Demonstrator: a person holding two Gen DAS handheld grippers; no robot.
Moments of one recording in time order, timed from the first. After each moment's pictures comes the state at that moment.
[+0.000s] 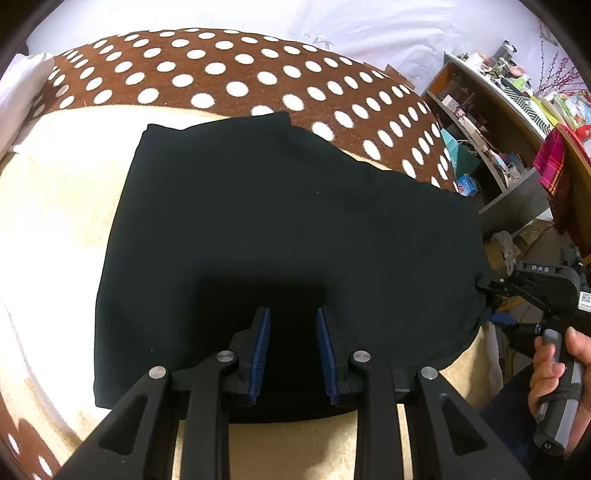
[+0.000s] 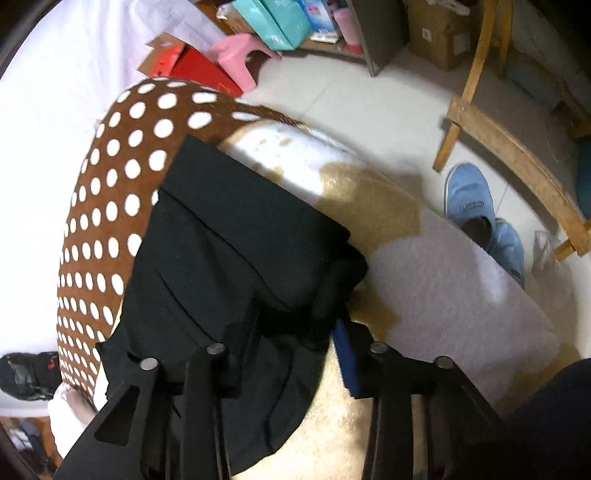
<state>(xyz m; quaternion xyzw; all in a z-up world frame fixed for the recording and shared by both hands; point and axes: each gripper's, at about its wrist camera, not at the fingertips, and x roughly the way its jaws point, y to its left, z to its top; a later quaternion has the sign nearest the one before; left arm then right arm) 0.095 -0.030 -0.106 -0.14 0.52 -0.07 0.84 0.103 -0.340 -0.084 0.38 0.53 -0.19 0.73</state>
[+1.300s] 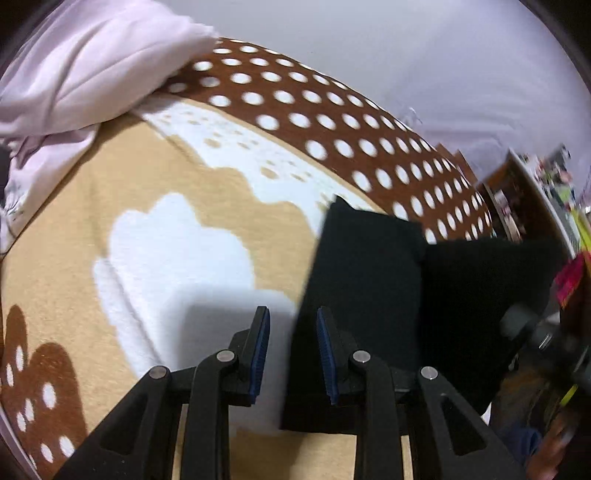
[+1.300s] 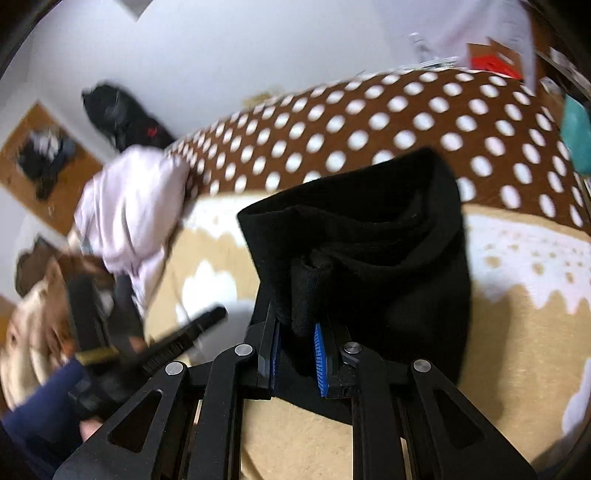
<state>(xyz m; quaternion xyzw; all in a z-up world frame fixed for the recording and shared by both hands) 0.074 0.112 -0.088 -0.26 0.46 0.06 0.85 0.127 -0.078 -0.022 0.08 0.53 0.24 0.81</state>
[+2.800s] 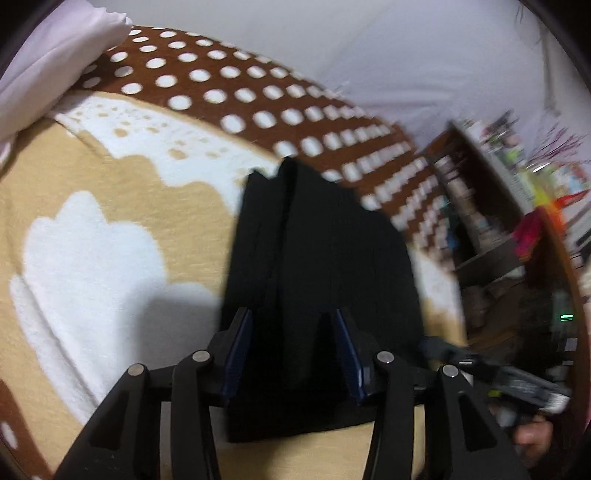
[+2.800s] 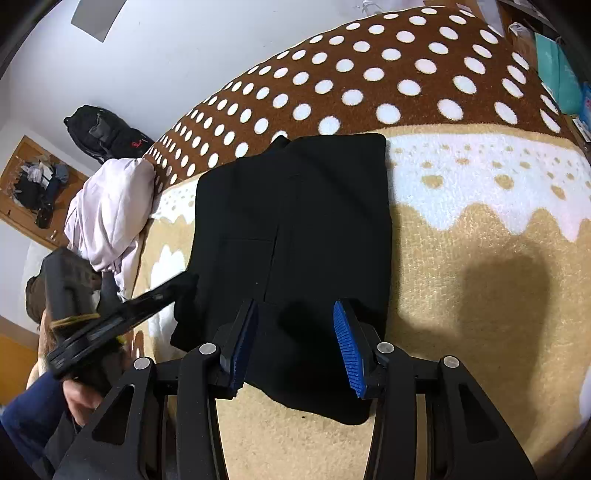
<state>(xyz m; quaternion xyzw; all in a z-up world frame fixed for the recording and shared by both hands) 0.096 0.078 -0.104 -0.23 0.47 -0.07 0.85 0.114 -0.166 -0.071 0.16 0.55 0.22 0.79</state>
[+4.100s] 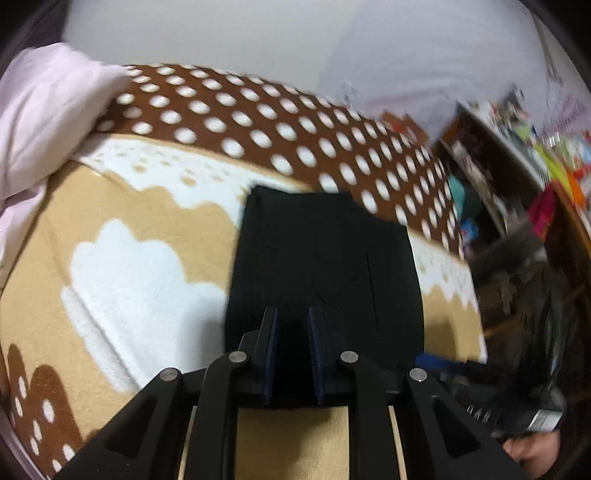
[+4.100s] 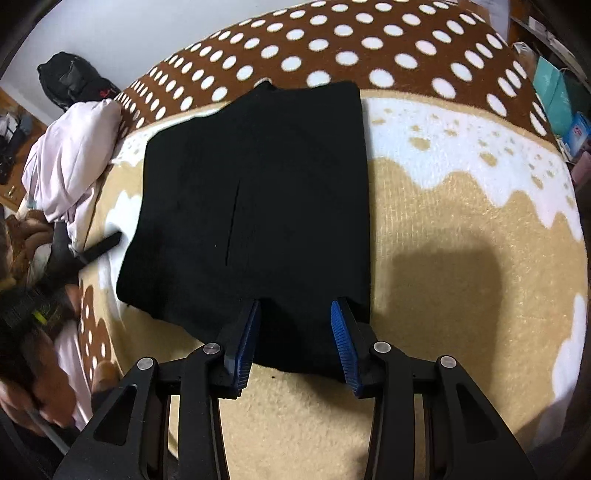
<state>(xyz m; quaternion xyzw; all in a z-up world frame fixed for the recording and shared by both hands) 0.071 0.050 -0.068 -0.16 0.47 -0.04 0.87 0.102 -0.141 -0.082 0.04 0.60 0.16 0.78</state>
